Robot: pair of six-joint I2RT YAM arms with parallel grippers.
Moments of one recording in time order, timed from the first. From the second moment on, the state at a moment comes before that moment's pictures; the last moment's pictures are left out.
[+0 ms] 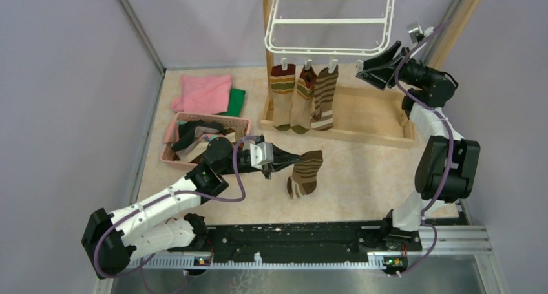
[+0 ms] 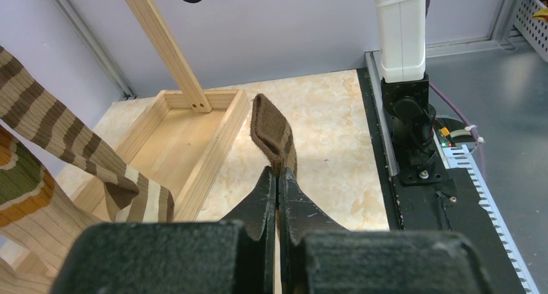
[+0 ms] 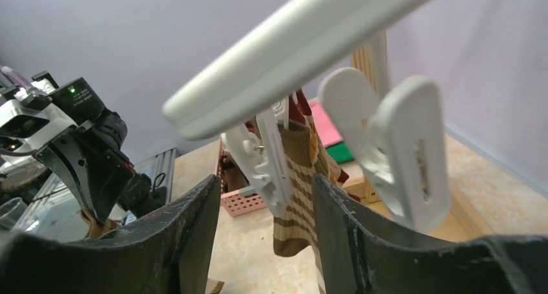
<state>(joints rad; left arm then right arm) -0.86 0.97 0.65 0.45 0.64 0.13 -0.15 1.68 1.24 1.51 -1.32 1.36</state>
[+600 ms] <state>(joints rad) -0.86 0.97 0.65 0.46 0.66 0.13 -0.15 1.55 1.13 1.51 -1.23 1.10</state>
